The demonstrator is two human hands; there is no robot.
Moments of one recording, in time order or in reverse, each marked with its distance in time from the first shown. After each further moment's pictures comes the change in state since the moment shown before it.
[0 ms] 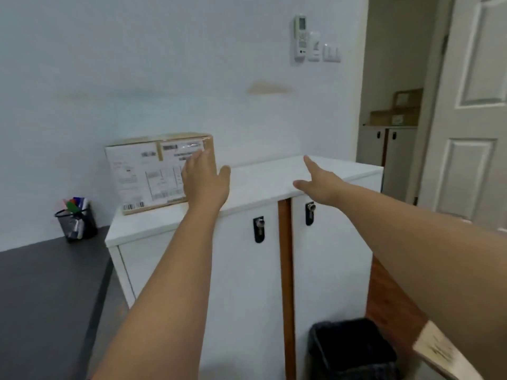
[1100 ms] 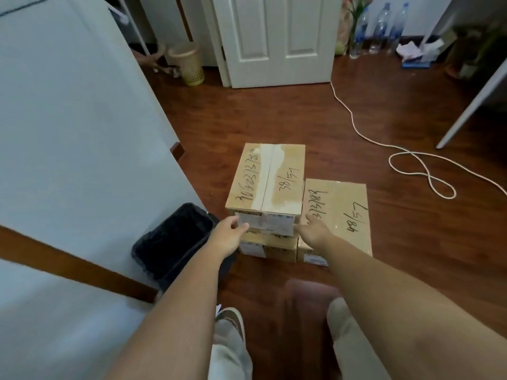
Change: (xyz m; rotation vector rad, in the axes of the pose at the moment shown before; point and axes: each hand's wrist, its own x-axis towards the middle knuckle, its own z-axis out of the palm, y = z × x) left_hand -0.448 0.018 0.402 0.065 -1.487 -0.212; right_hand -0.318 0.503 0.097 0.461 0.134 1.171
